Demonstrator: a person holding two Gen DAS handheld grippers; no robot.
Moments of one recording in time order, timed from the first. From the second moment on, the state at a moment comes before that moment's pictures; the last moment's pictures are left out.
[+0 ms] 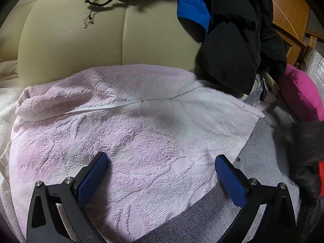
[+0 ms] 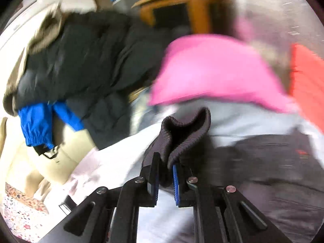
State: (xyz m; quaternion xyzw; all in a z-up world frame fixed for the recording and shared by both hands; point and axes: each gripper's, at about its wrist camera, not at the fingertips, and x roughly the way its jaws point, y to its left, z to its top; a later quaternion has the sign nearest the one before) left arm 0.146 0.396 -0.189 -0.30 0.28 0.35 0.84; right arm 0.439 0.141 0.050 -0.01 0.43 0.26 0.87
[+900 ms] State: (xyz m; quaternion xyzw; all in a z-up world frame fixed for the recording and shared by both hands) left arm 0.236 0.366 -0.137 -0.24 0.38 0.35 0.82; right arm 0.414 -0.305 -0.045 0.09 0.46 0.01 0.88
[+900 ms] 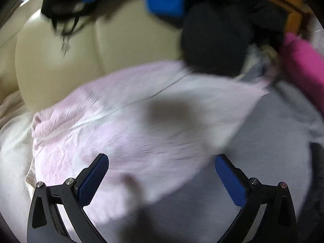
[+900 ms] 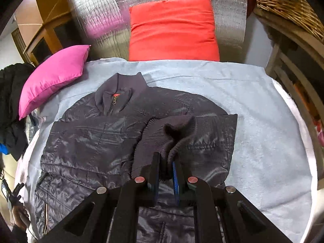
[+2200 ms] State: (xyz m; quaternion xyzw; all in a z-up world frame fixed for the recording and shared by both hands) left arm 0.428 0.135 -0.146 -0.46 0.47 0.02 0.75; right arm 0.392 -0.318 0.017 0.10 0.40 0.05 0.91
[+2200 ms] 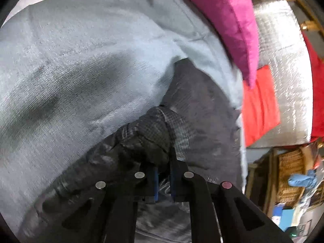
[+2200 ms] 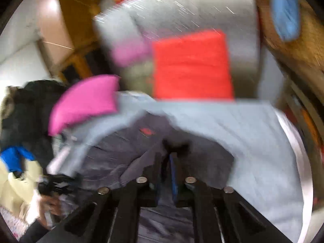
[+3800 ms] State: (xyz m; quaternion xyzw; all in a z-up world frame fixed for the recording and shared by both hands) left arm 0.361 0.071 -0.053 -0.10 0.36 0.06 0.93; right arm 0.379 -0.333 -0.079 0.07 0.47 -0.04 0.88
